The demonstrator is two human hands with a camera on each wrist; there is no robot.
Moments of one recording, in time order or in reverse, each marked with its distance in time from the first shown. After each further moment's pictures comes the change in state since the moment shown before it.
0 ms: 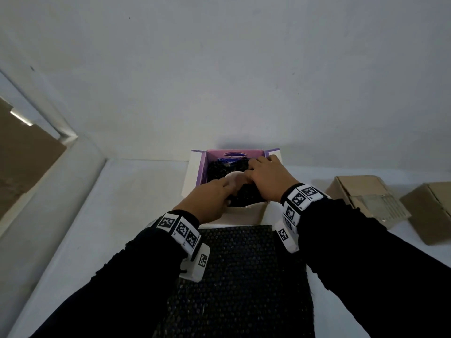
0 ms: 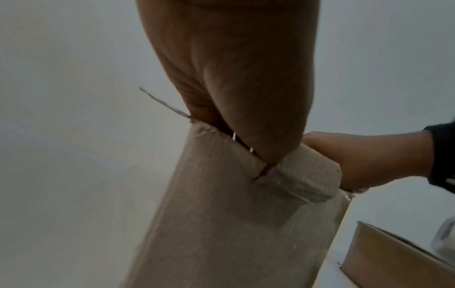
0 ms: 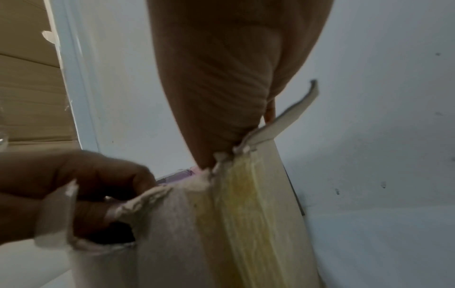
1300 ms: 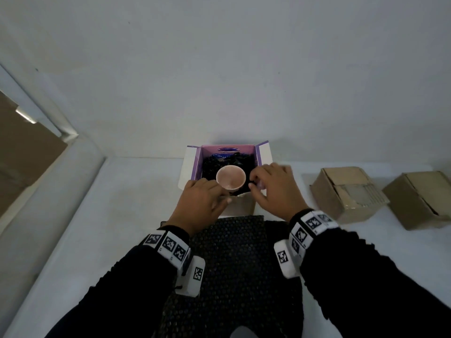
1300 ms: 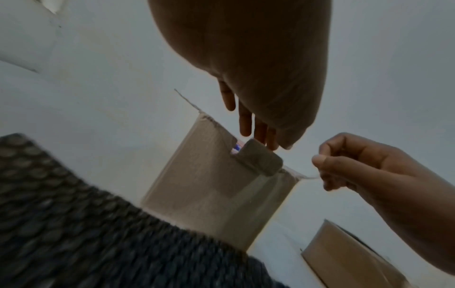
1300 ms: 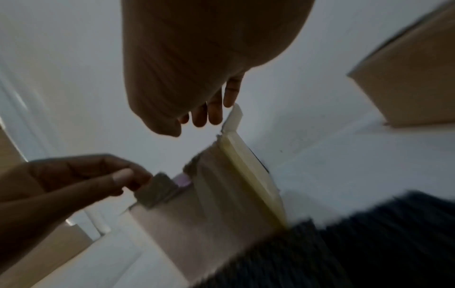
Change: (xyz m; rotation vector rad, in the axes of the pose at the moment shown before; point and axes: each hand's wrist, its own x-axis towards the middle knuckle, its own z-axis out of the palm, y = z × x) left_hand -0.048 0.027 0.012 0.015 0.432 0.007; right_hand -0.075 -0.018 0.021 0.446 0.577 0.143
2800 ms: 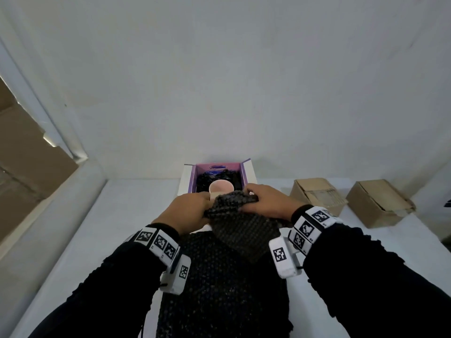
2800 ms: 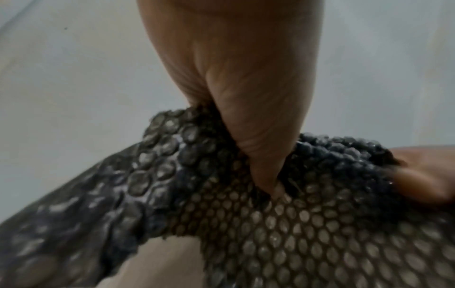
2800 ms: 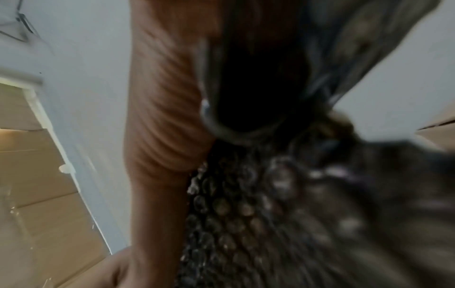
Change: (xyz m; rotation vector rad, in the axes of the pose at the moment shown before) left_hand -0.023 0.037 -0.082 0.149 -0.306 0.110; right_hand -0.019 -0.067 -0.098 0.417 -0.536 0.366
